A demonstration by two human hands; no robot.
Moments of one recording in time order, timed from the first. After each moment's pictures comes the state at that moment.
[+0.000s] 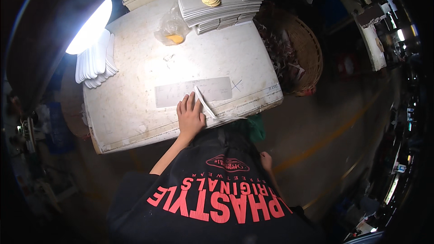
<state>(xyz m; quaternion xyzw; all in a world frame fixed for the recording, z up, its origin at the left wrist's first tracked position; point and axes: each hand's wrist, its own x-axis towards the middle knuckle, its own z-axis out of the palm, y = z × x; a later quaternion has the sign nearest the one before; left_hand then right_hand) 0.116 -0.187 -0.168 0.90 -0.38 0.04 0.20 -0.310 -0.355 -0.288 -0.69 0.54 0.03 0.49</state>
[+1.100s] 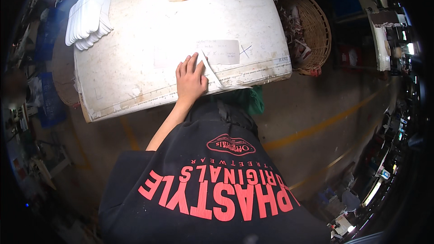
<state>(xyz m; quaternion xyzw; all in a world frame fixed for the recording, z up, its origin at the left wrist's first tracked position) 0.114 -0.184 -0.175 0.91 -0.35 0.05 0.23 -0.370 -0.320 -0.245 -0.57 0.65 0.18 0.47</state>
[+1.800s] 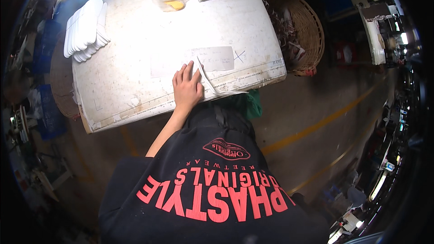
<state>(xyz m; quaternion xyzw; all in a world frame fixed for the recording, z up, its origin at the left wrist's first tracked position) 0.115 -0.180 -0.174 0.90 -0.36 0.03 0.24 -0.385 -0.309 -0.234 -0.56 0.64 0.22 0.48</state>
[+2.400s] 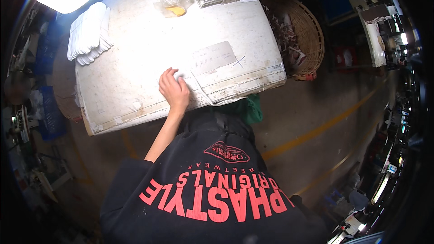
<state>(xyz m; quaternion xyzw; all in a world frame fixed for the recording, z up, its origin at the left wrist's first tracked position) 0.136 -0.168 -0.163 0.92 -0.16 0.04 0.36 -0.390 -0.312 -0.235 -0.56 0.62 0.25 0.49</state>
